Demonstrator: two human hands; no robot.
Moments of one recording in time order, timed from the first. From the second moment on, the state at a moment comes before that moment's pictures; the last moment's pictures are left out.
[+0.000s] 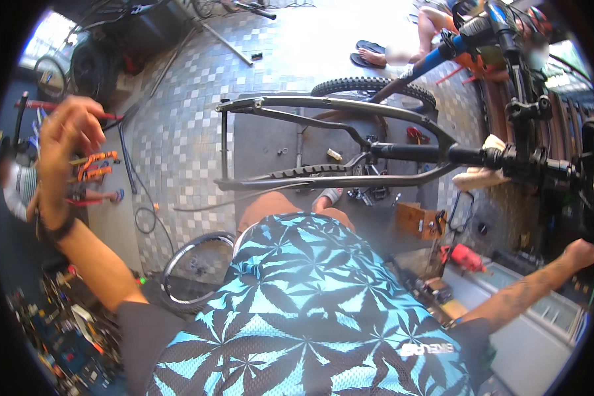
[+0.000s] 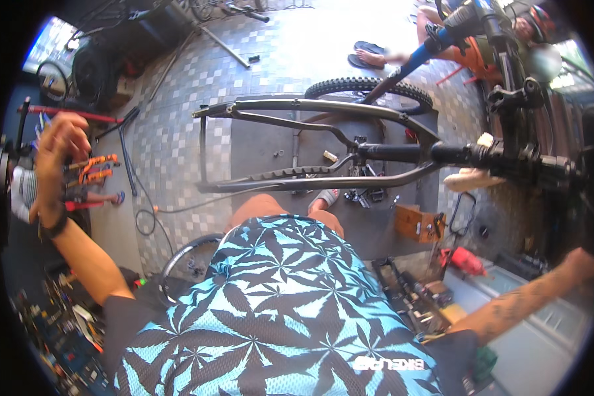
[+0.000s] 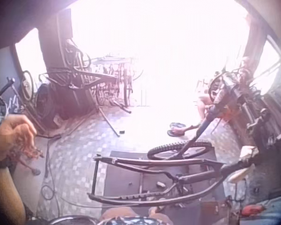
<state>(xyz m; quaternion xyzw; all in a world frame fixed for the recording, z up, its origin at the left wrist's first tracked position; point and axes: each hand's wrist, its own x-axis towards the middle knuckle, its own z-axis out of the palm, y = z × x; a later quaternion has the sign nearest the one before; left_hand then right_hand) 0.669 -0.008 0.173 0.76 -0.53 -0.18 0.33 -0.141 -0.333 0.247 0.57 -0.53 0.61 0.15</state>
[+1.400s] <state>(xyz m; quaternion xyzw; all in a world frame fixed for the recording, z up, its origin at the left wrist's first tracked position) 0.509 -0.012 -0.227 0.42 -0.73 -0.54 -0.02 0.194 0.456 -0.255 0.01 -0.89 0.12 -0.44</state>
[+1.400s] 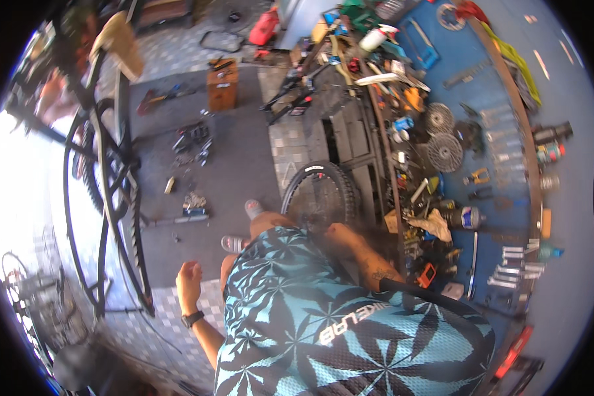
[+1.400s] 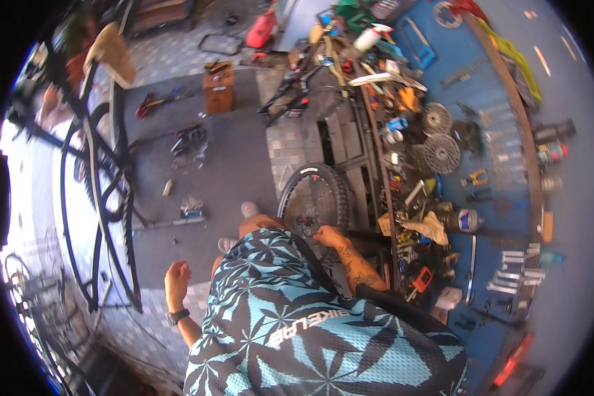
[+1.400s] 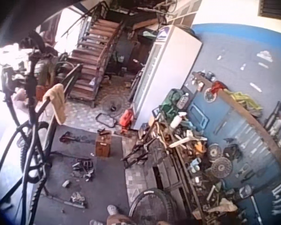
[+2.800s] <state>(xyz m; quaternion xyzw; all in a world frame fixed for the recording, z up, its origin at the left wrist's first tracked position) -0.103 -0.017 -0.170 0.11 -0.89 -0.30 -0.32 0.164 0.494 -0.349 -0.46 -0.58 0.55 -0.39</state>
